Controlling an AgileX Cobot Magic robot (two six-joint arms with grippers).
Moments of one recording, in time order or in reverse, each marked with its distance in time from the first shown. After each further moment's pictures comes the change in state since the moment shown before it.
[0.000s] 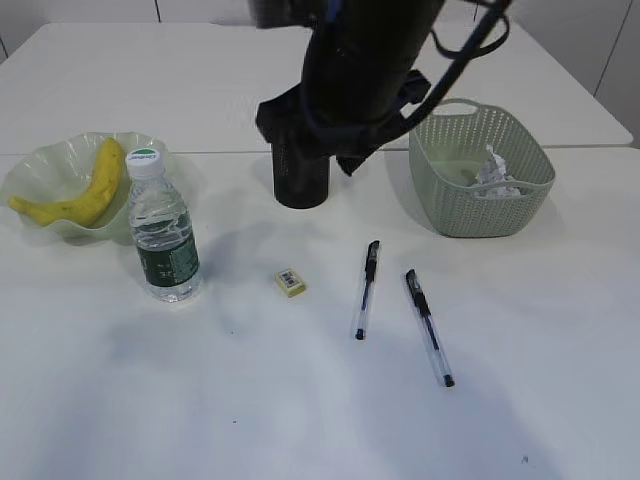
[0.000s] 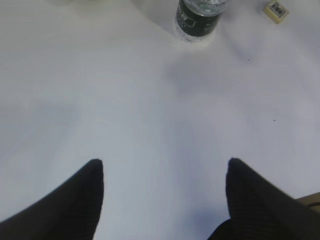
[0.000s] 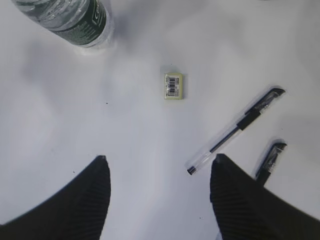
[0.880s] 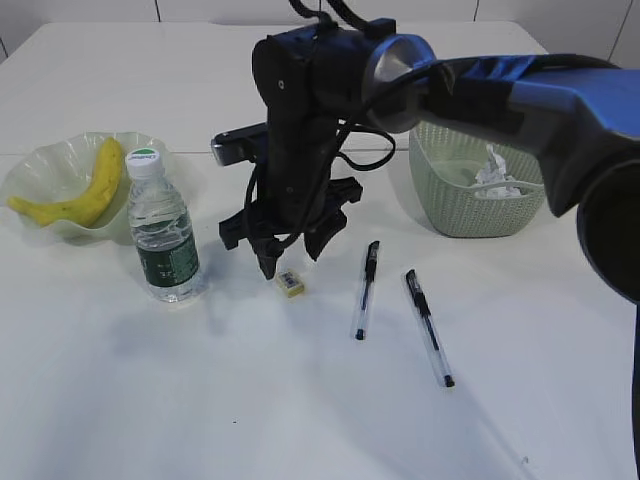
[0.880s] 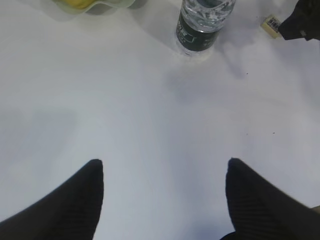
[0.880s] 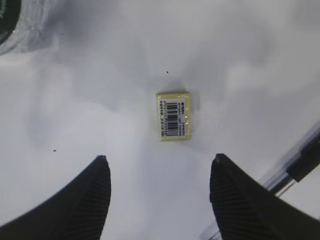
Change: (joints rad) left arm 0.000 0.000 0.000 -0.002 -0.035 0.000; right arm 0.051 0.387 -0.194 -0.094 -0.007 0.136
